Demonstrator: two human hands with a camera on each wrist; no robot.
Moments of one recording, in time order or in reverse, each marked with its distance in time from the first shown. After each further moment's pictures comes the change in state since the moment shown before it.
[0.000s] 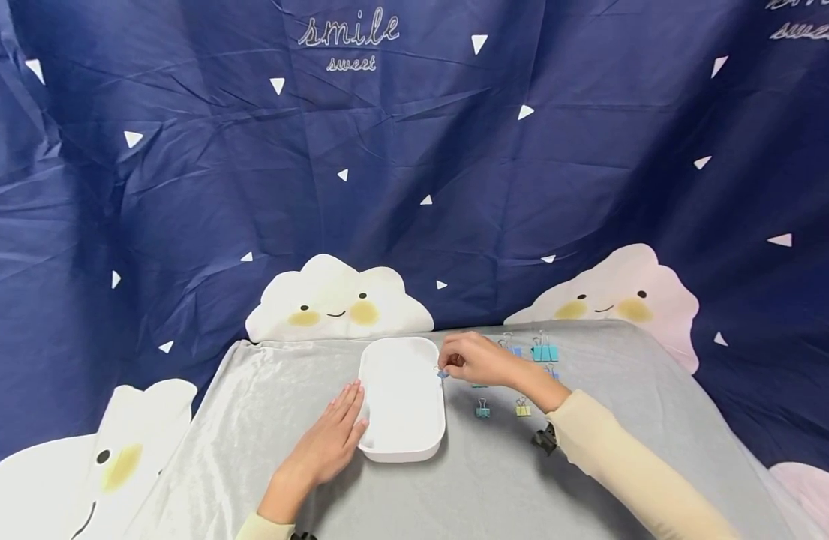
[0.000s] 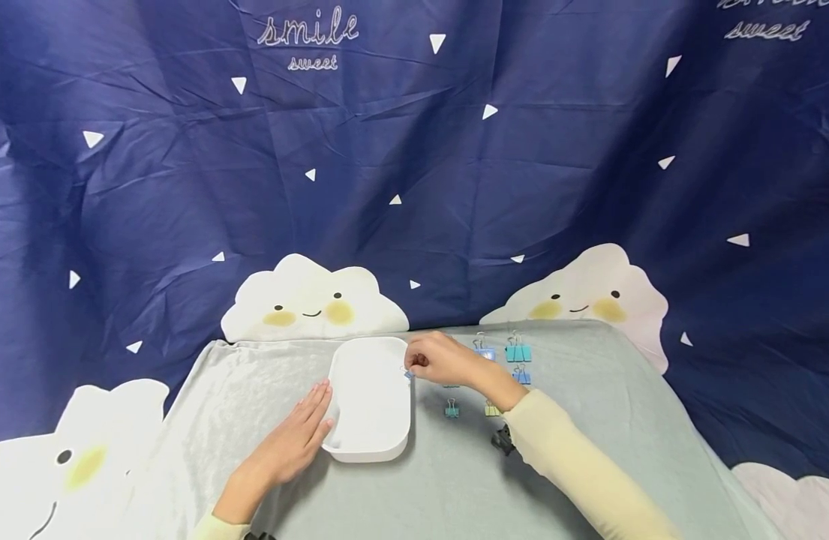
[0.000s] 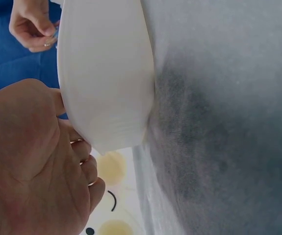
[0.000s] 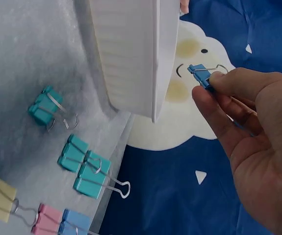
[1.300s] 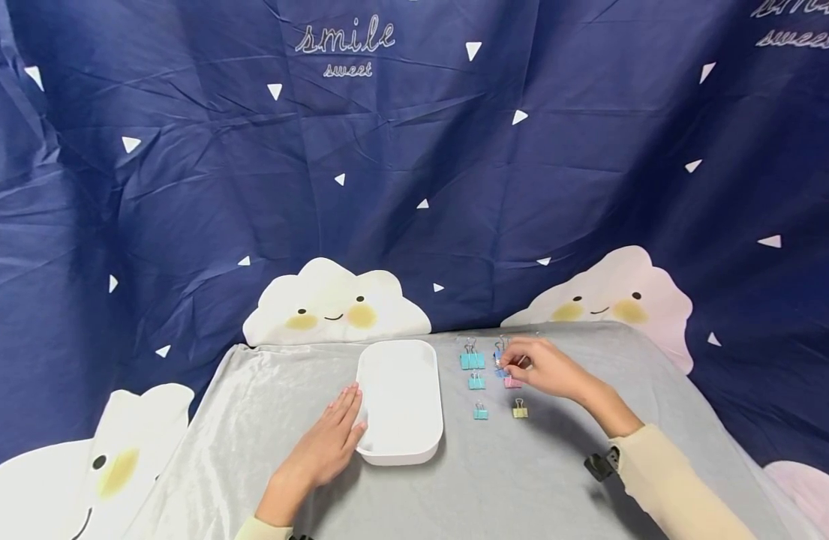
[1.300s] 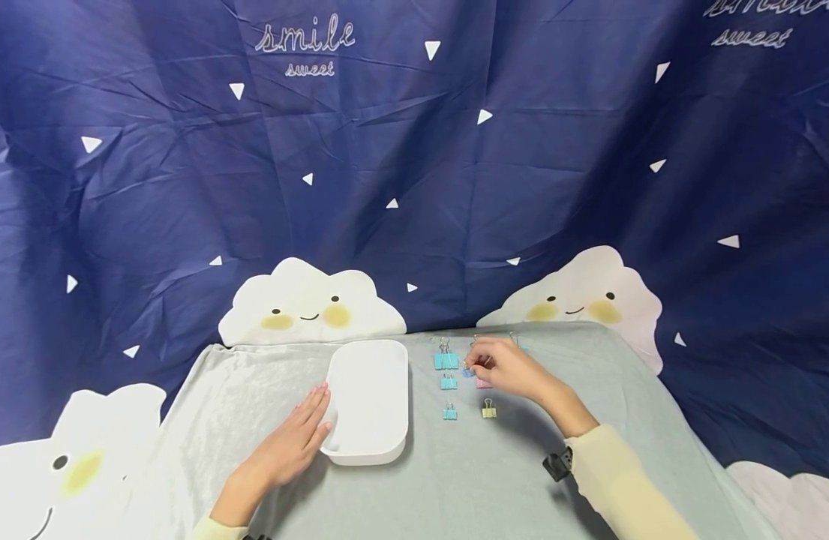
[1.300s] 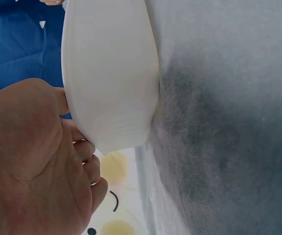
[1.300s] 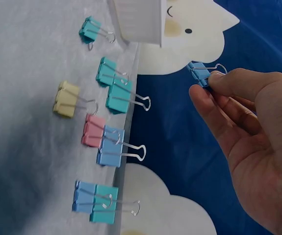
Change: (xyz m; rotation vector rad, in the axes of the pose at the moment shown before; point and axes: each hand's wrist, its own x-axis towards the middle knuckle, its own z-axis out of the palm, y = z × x) left_hand 0.003 0.008 -0.009 -0.003 -0.075 -0.058; right_hand -0.094 0.038 -0.032 0.007 0.195 0.155
